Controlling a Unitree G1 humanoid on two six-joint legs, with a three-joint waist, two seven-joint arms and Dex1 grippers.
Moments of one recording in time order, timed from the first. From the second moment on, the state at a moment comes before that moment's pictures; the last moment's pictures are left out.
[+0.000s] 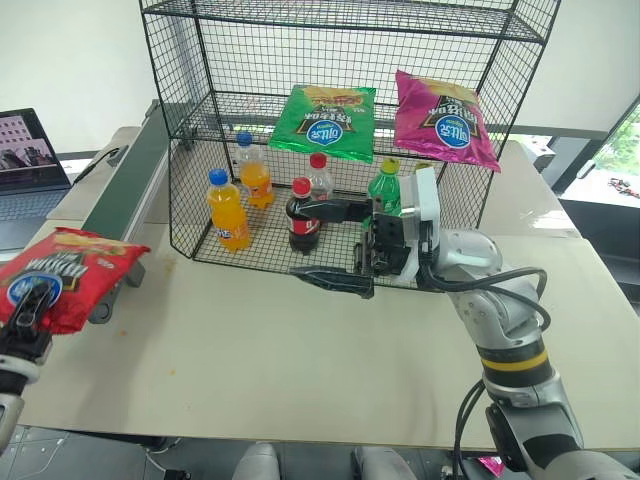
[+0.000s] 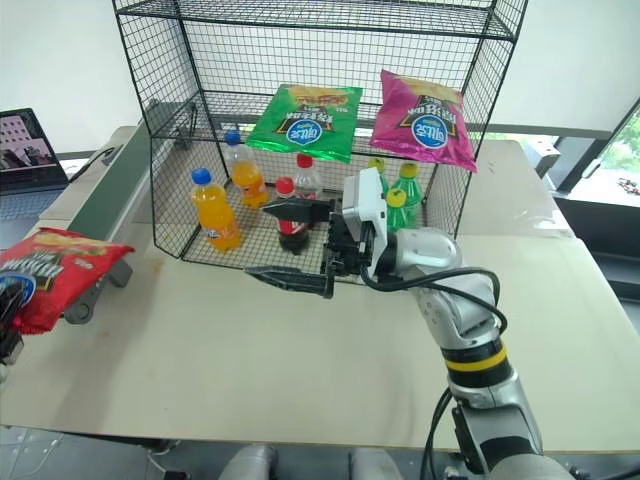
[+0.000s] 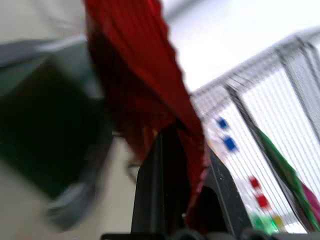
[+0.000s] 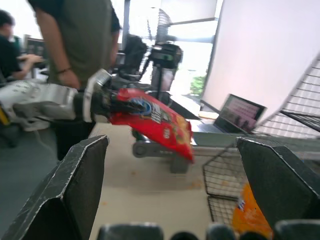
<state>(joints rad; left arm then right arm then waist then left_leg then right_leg) 0.19 0.58 0.89 -0.33 -1.78 0.70 -0.01 -0.59 -0.37 0.10 -0.30 0.57 0.41 0.89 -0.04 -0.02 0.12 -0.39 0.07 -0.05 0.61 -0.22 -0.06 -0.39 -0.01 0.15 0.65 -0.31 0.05</state>
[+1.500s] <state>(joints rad) -1.03 0.23 0.46 0.45 -1.16 0.42 0.13 -0.57 -0.32 0.04 -0.56 0.36 0.43 0.39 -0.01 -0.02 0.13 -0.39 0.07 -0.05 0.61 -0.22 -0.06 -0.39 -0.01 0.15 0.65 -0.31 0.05</state>
